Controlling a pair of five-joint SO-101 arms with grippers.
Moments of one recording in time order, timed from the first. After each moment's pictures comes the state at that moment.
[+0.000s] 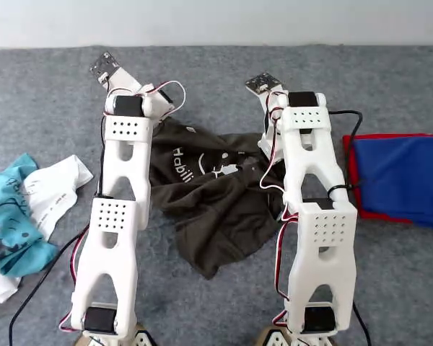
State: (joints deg) left arm 1.2 76.7 -88.5 82.6 53.9; right arm -5.7 46.8 -39.3 84.1 26.8
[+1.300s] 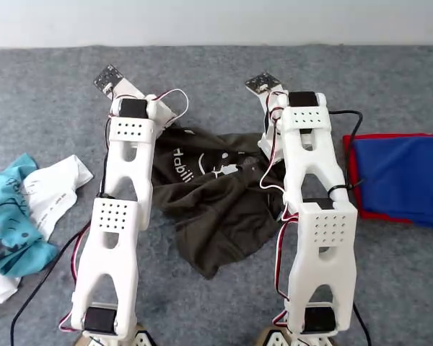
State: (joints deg) left arm 1.8 76.8 -83.2 84.4 57.8; right arm -5.7 46.9 -39.3 84.1 26.8
